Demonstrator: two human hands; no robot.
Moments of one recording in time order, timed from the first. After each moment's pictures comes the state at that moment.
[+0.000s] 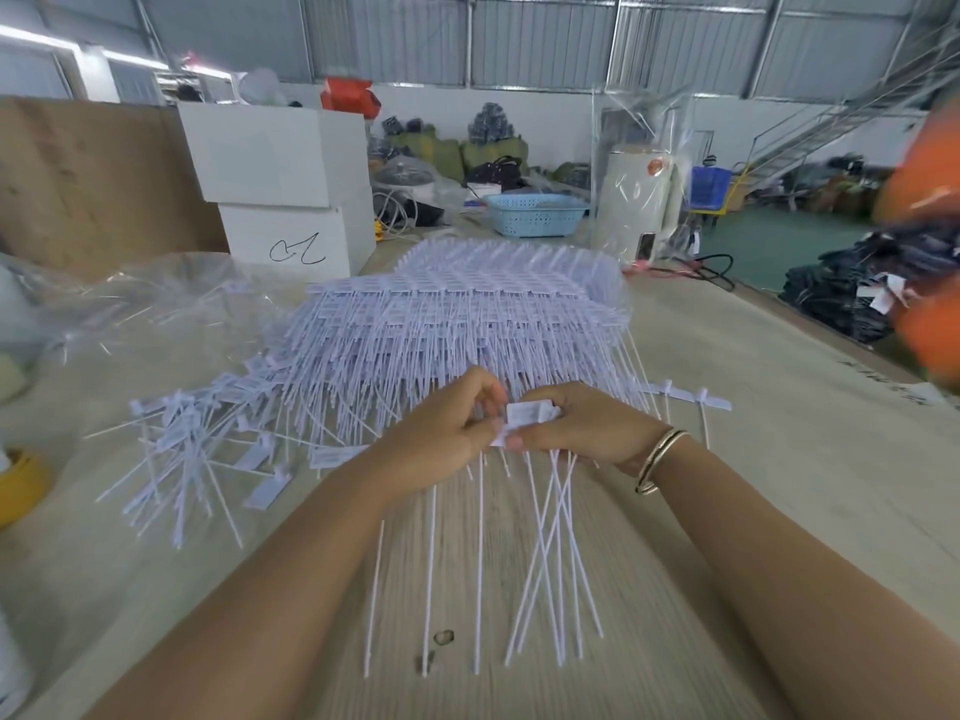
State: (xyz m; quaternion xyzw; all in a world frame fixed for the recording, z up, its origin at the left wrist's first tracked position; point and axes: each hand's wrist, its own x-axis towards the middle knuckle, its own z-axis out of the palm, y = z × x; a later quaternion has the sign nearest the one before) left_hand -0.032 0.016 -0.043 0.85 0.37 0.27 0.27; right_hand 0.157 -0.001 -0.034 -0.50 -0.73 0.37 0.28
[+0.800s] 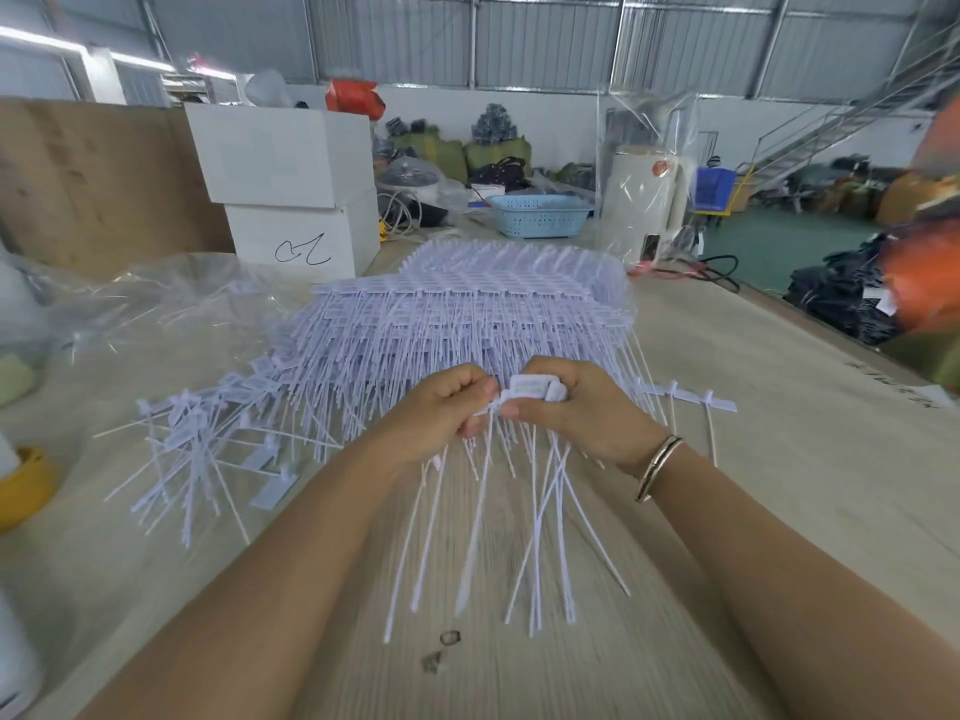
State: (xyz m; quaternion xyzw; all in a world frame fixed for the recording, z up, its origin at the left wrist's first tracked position) left_hand -0.035 0.024 -0.038 0.72 0.36 0.37 0.46; right_hand 0.143 -0.003 -0.030 -0.42 -0.73 0.32 0.43
